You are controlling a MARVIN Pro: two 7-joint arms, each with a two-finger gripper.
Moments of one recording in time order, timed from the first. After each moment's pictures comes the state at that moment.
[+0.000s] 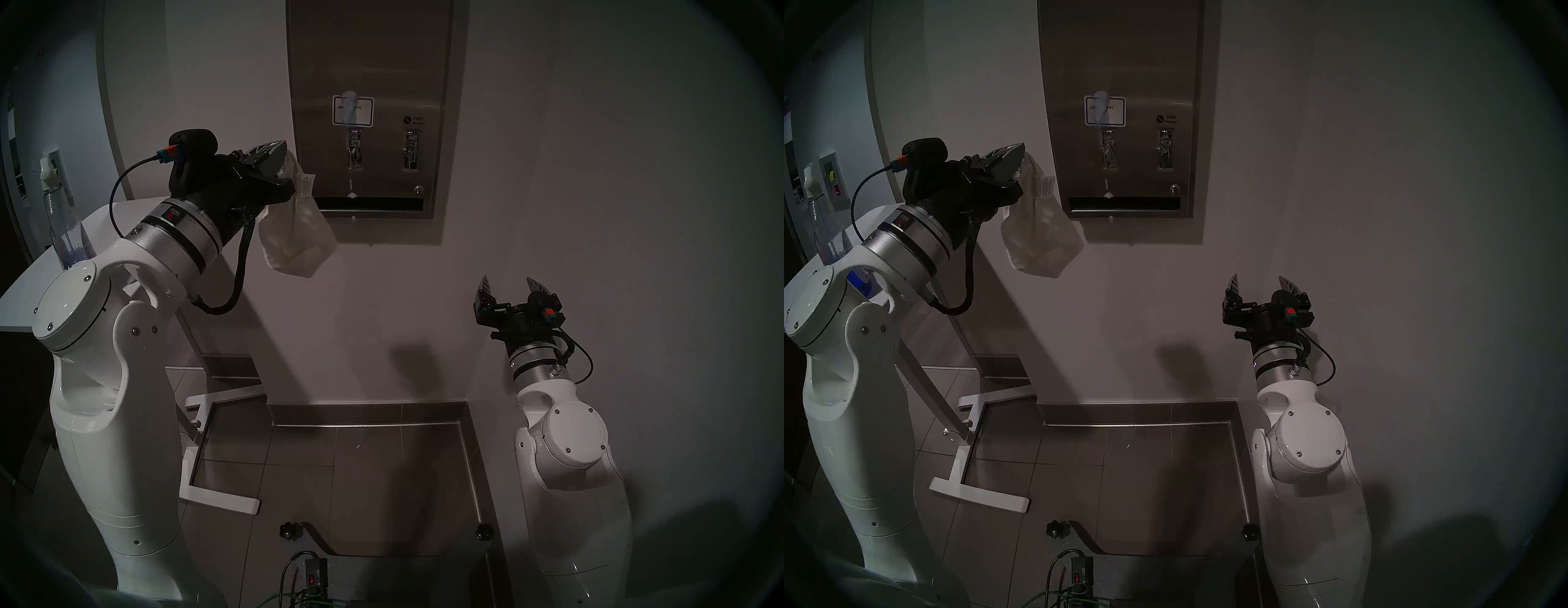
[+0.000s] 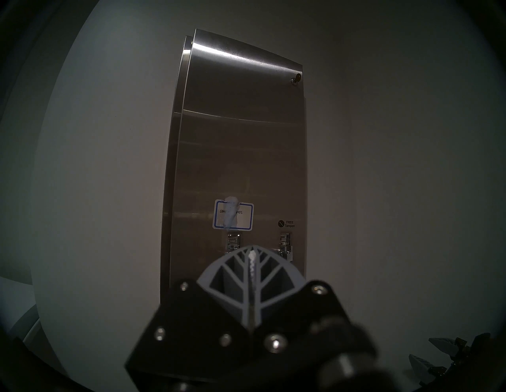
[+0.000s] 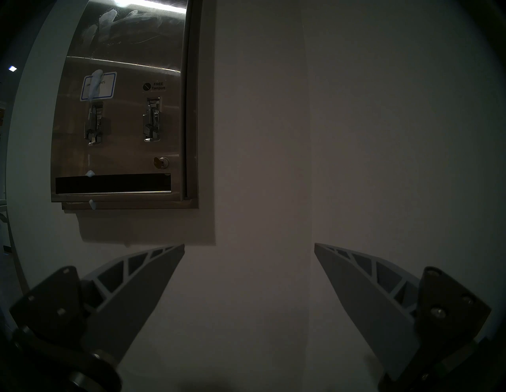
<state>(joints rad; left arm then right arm) 1.50 -1.44 -1.82 -2.40 -0.38 0.64 -0.34 -1.85 -1.59 1.55 -2.06 -0.01 0.02 -0.03</state>
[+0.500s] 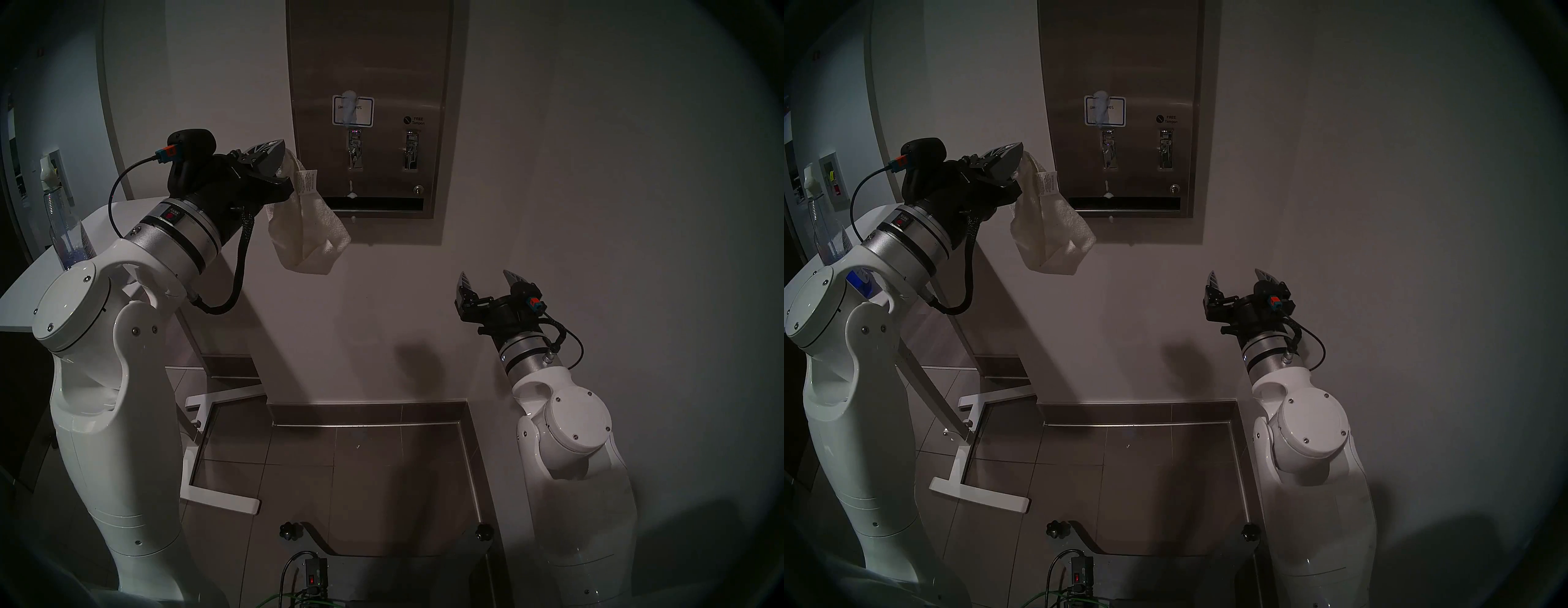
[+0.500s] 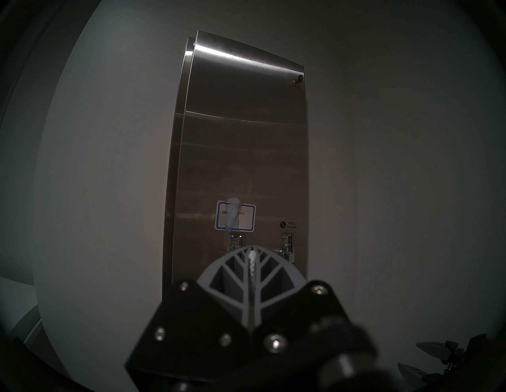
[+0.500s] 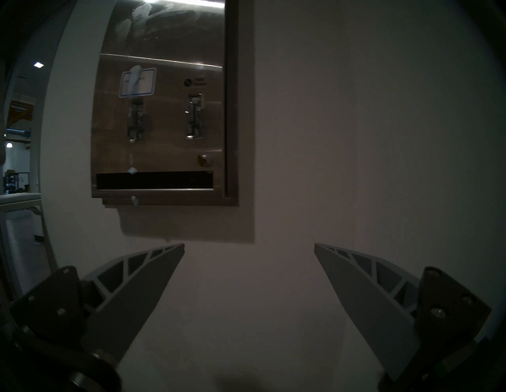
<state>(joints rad) 1.50 -1.44 -1.82 -2.40 -0.38 0.64 -0.34 -1.78 -1.53 1.52 -2.09 0.06 0.15 0.12</state>
